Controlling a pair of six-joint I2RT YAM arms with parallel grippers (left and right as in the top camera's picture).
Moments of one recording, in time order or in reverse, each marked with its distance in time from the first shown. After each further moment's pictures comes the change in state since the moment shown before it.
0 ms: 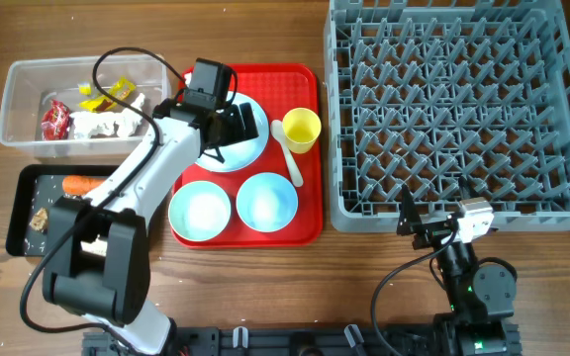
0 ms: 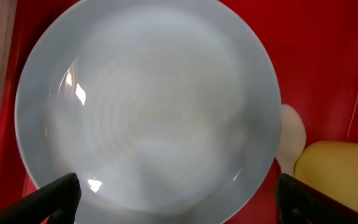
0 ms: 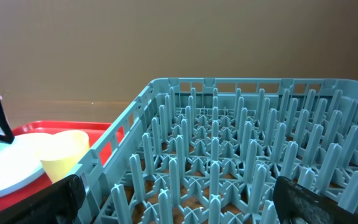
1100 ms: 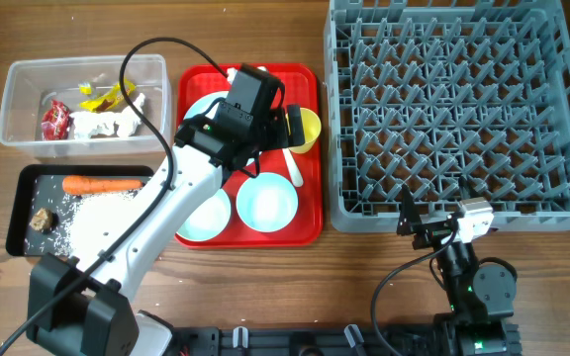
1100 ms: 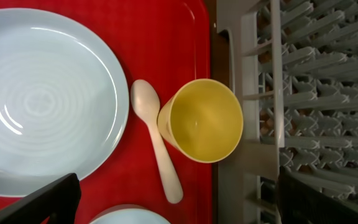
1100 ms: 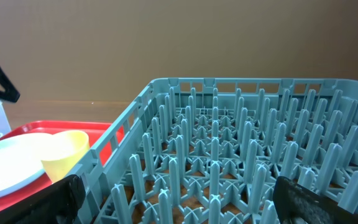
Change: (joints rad) left arm -0.232 -0.188 0.037 -0.006 0.024 -0.086; right arm 0.000 0.000 0.000 0.000 0.000 0.000
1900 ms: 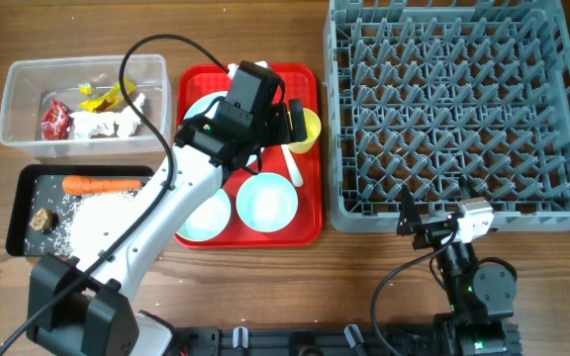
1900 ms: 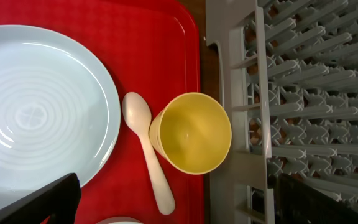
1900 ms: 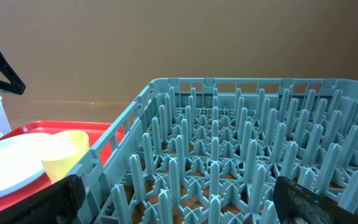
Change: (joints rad) left arm 0.000 0.000 0.000 0.036 0.001 0.000; right arm 0.000 0.000 0.000 0.000 0.000 0.000
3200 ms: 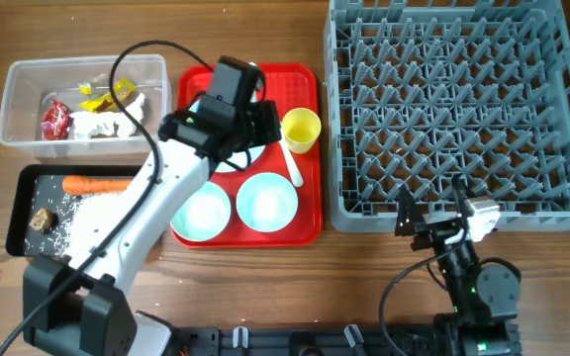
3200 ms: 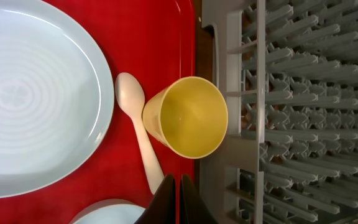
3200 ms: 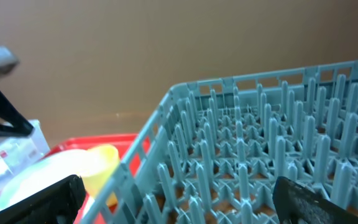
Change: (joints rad) left arm 0.091 0.000 0.000 -0.039 0.180 -0.004; right arm 0.000 0.025 0.056 -0.011 -0.058 0.168
